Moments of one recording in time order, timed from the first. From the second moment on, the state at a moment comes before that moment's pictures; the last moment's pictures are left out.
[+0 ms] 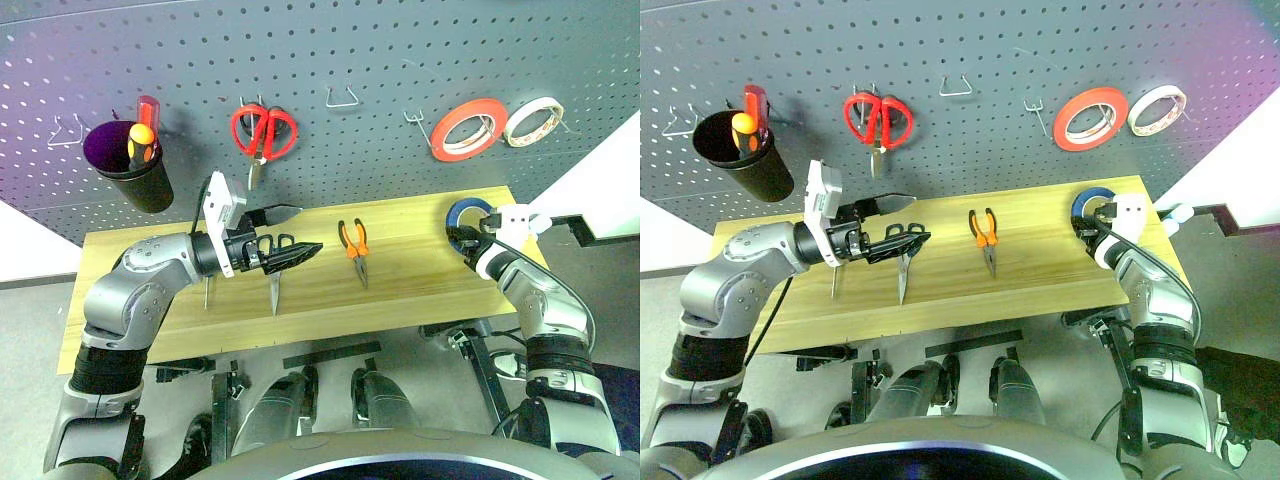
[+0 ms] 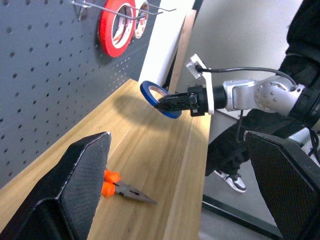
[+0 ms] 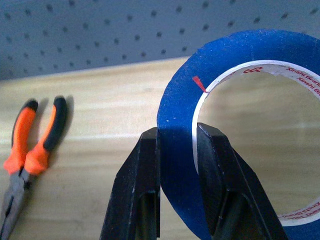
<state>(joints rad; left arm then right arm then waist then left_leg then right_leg) -0.45 0.53 0.03 -0.25 -0.66 0.62 -0.91 -0.48 -0.45 -0.30 0.43 0.33 0.40 0.52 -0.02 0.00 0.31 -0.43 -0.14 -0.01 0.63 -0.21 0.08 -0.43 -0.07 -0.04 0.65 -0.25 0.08</state>
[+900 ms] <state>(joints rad) -0.42 0.52 0.06 -0.24 -0.66 0.60 -0.88 -0.42 -0.39 -0.30 -0.01 0.50 0.50 0.48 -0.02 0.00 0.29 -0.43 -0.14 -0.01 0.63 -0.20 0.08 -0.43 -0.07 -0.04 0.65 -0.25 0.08</state>
